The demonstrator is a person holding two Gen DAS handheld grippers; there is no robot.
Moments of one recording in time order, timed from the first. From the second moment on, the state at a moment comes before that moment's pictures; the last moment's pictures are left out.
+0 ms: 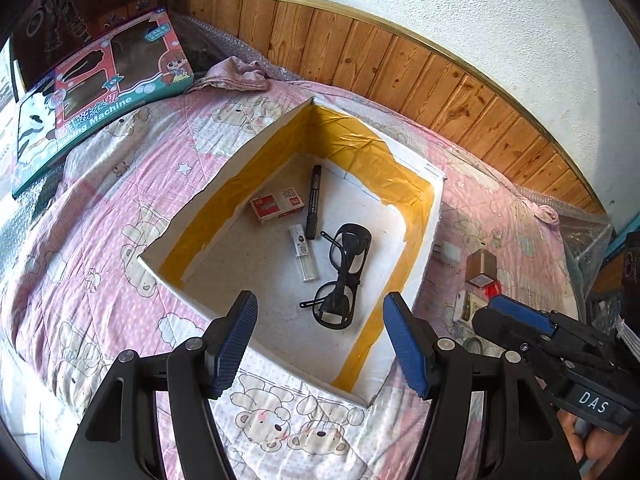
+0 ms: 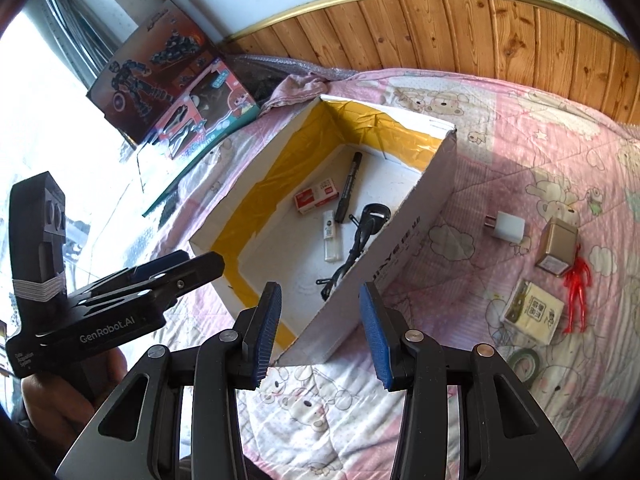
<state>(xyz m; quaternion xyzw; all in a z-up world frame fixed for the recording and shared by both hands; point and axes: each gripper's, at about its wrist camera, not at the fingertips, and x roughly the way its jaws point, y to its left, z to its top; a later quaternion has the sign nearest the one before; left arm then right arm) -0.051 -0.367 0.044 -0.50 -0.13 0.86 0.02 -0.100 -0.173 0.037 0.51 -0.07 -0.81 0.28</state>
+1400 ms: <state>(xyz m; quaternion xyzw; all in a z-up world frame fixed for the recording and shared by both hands) -0.072 -0.111 -0.105 -0.66 0.00 0.72 0.24 -0.046 0.044 -0.100 0.58 -0.19 -0.79 0.05</state>
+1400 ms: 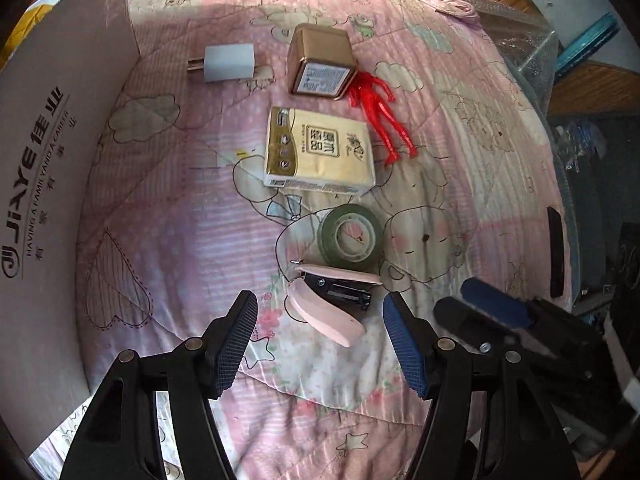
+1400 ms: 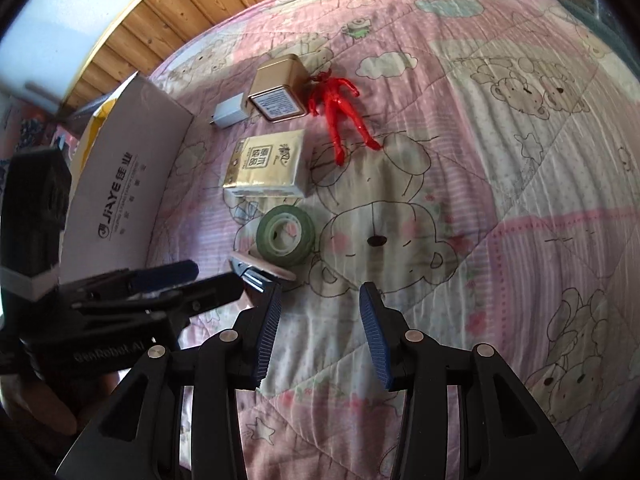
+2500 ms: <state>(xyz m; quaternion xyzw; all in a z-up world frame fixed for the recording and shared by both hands) -0.069 -0.156 -0.118 -0.63 -0.03 0.74 0.22 -0.054 0.017 -0.170 0.62 -0.36 -0.69 0.08</state>
